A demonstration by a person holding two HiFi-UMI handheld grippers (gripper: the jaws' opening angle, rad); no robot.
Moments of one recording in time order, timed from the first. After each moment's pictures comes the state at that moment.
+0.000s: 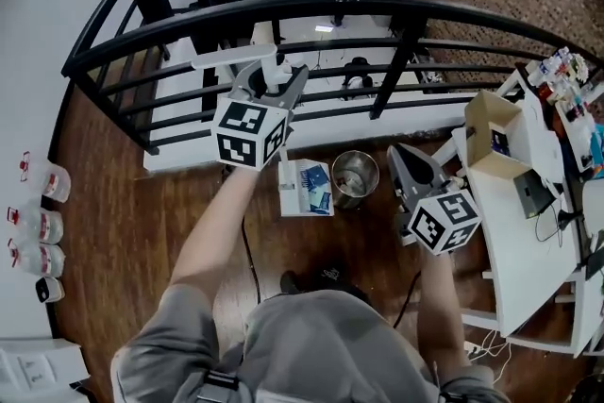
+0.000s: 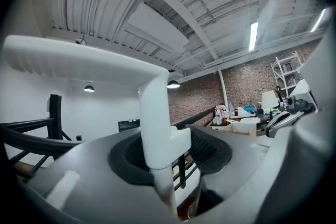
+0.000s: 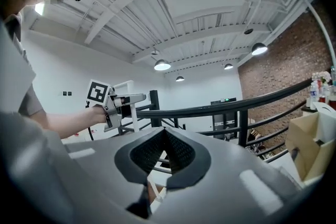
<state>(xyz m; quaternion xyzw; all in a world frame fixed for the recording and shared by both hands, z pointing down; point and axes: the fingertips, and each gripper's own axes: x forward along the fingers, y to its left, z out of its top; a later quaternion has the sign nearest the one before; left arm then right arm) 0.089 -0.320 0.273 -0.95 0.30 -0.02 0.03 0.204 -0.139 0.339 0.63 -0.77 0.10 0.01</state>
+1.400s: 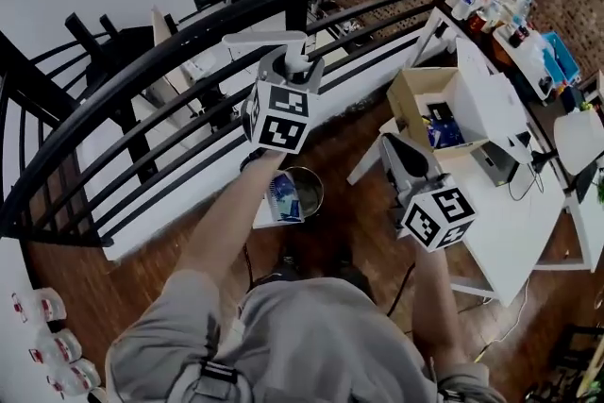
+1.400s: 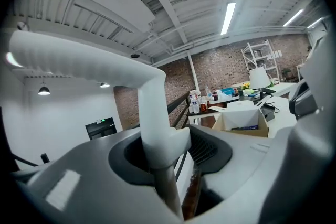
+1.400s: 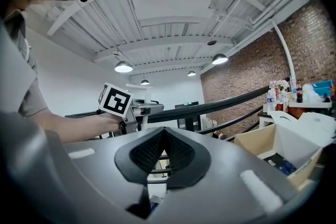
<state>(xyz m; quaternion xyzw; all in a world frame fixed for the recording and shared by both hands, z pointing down) 0.493 -0.365 0.323 -0.98 0.14 -0.11 0.10 0.467 -0.170 0.344 0.77 -0.63 0.10 -0.01</state>
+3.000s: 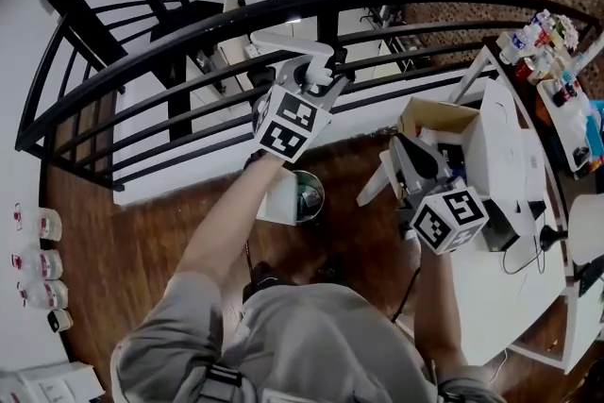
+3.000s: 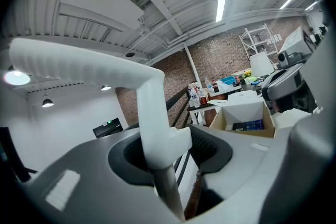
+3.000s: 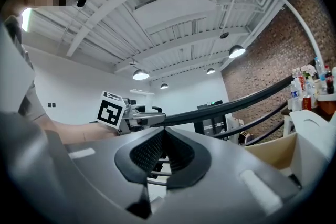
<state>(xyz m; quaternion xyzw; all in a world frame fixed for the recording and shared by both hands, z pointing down) 0.550 -0.312 0.335 -0.97 0.16 -0.15 0.15 0.566 -0.150 0.342 0.67 -0.73 0.11 -0.04</state>
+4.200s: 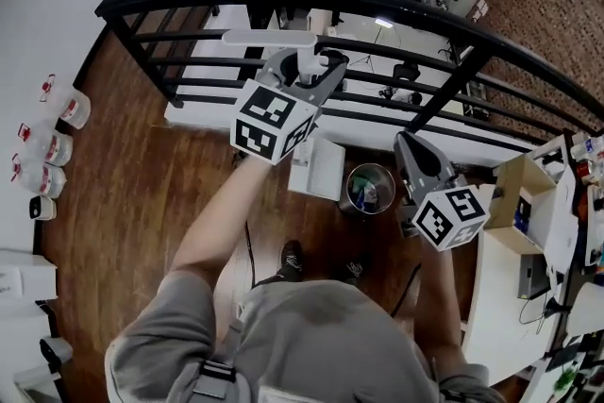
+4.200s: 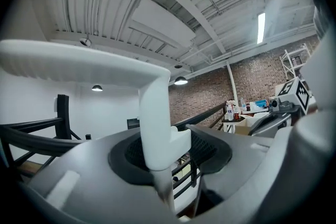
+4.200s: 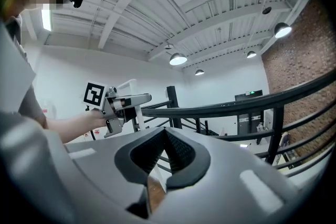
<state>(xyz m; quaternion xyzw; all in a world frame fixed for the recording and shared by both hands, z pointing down) 0.105 -0.384 0.288 -0.94 0.34 -0.03 0.03 0.211 -0.265 0.349 0.52 -0.85 0.12 0.02</state>
